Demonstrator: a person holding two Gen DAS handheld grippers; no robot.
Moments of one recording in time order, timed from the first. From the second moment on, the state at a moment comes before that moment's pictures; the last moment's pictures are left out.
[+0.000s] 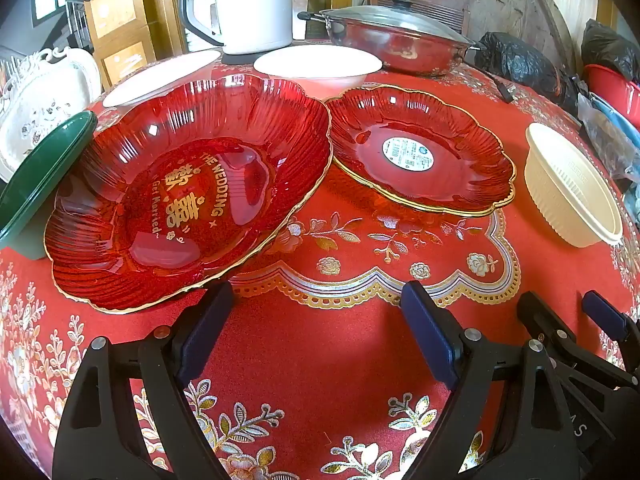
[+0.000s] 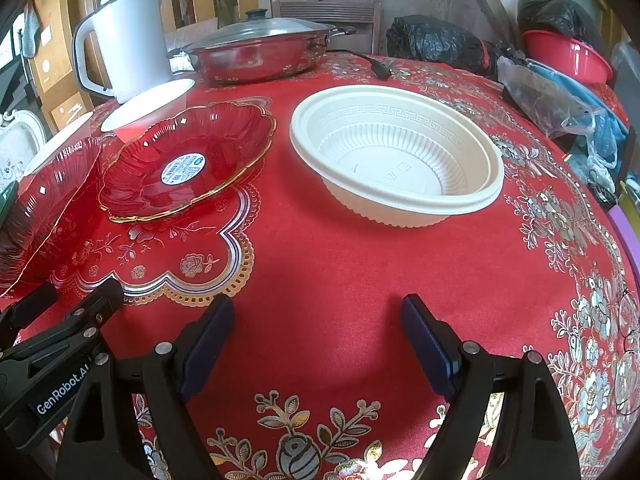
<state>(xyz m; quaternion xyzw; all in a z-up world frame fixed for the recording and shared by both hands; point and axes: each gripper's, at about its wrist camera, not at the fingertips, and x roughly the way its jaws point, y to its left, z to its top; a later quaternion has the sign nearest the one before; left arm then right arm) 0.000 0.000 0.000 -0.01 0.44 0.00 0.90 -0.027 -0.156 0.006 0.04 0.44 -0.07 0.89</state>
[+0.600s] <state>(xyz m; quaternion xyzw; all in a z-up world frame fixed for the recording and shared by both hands) -0.016 0.014 0.001 -0.01 0.45 0.00 0.90 -0.024 -0.163 0.000 0.04 0.45 -0.08 0.89</state>
